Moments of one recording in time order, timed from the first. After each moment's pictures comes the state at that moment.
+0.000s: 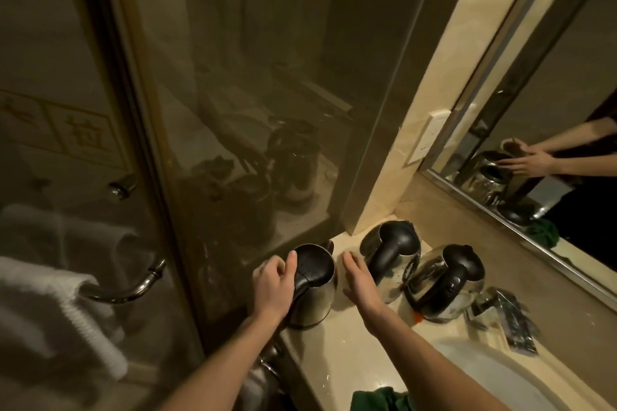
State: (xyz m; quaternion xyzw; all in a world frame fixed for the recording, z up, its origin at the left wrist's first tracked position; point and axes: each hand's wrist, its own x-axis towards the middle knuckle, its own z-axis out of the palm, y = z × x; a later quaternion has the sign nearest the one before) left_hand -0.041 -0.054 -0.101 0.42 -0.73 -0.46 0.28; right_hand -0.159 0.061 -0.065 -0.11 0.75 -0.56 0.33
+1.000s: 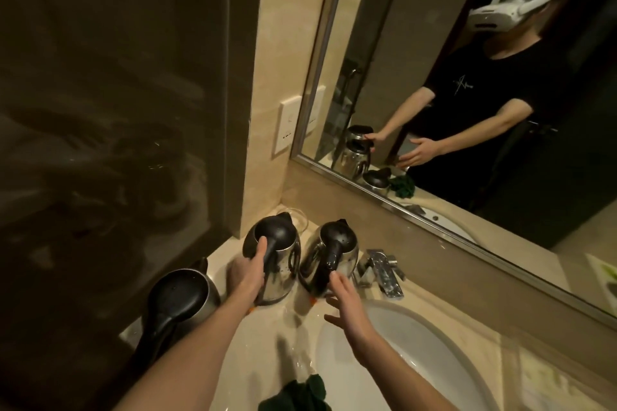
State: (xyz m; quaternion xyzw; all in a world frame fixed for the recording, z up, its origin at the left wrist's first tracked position) left_hand -0.217 0.030 -0.099 0.44 -0.68 -0.58 0.08; right_hand -0.201 0.230 -0.027 0.00 0.75 -0.61 0.24
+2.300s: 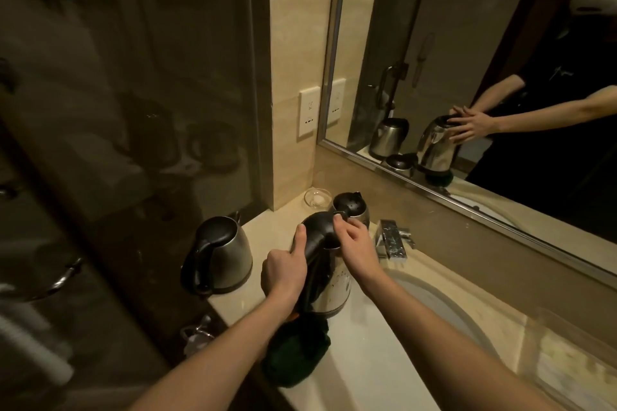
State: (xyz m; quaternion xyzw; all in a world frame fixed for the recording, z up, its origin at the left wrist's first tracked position) left_hand -0.099 0.178 -0.032 0.42 -0.73 -0.52 0.18; right_hand -0.178 0.284 0.004 -0.17 0.80 -0.55 0.14
